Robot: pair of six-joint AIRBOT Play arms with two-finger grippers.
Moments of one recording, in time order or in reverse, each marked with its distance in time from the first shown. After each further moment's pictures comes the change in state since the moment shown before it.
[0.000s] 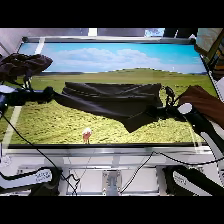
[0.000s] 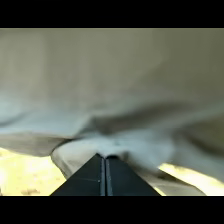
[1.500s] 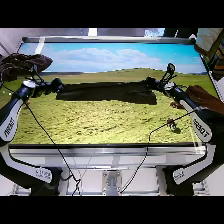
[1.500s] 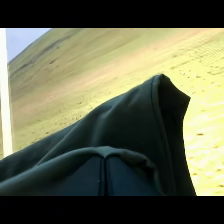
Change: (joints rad) left arm -0.143 -0.328 0.144 0.053 0.577 -0.126; right arm 0.000 -0.606 0.512 0.048 -0.546 -0.031
